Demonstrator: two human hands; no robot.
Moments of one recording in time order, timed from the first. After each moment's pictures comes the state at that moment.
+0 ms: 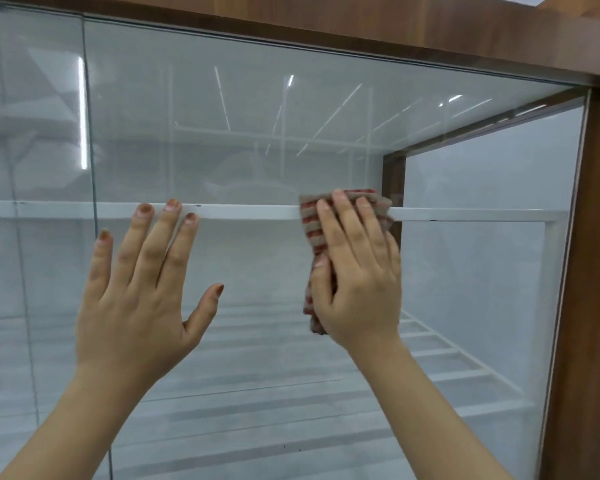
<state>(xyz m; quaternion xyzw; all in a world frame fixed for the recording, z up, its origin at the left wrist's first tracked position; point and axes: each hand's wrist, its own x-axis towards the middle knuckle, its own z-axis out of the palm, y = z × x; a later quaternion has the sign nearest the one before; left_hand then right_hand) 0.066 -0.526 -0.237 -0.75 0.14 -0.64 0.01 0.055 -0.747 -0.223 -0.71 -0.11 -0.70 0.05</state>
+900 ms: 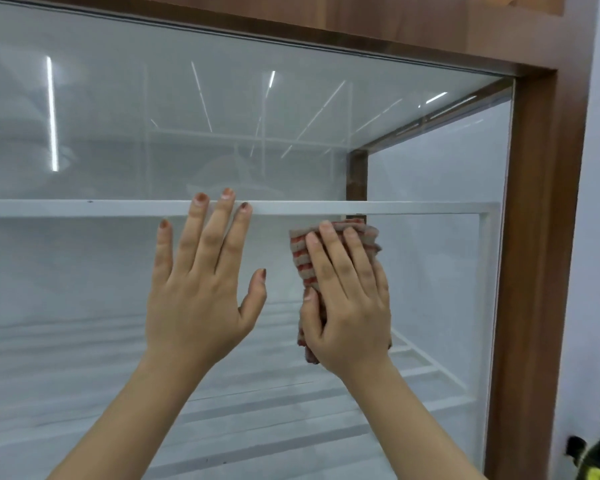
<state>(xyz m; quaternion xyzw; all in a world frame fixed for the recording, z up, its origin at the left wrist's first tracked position) 0.068 -0.656 -0.229 -0.75 0.19 -0.64 -0.04 0.052 -0.824 -0.256 -0.70 -0.11 -0.71 0.02</state>
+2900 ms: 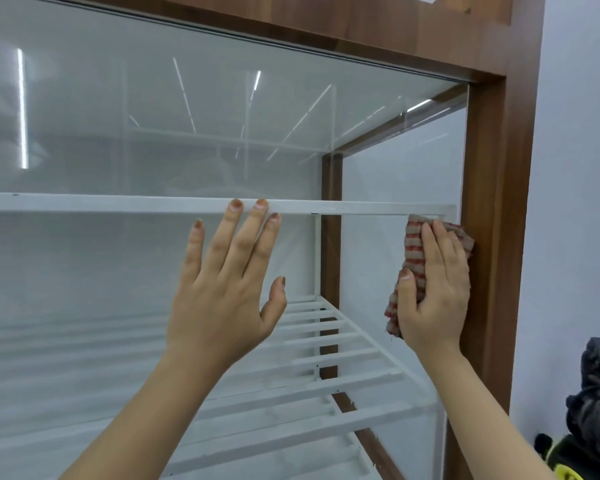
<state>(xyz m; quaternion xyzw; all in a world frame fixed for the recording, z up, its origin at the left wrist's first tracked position) 0.067 -0.719 -0.233 -0.74 0.24 -0.63 -0.02 0.047 -0.971 -0.255 -0.67 -0.02 -0.73 0.13</state>
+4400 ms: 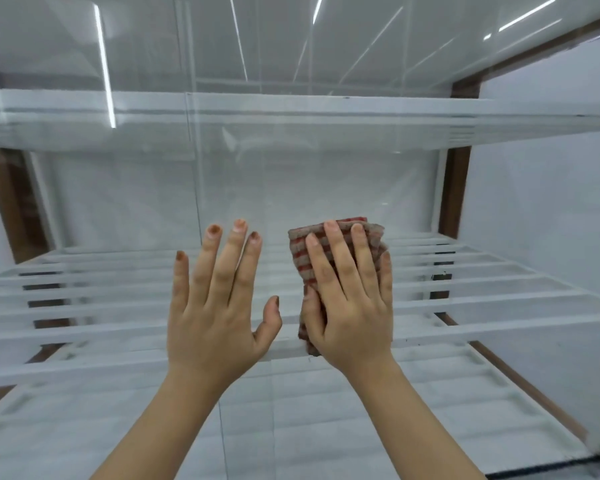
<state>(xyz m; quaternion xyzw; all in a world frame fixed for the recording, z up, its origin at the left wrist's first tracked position) 0.070 -0.442 -0.350 -0.74 0.17 -0.65 0.00 0.064 -0.606 -0.353 -0.72 -0.12 -0.68 0.02</state>
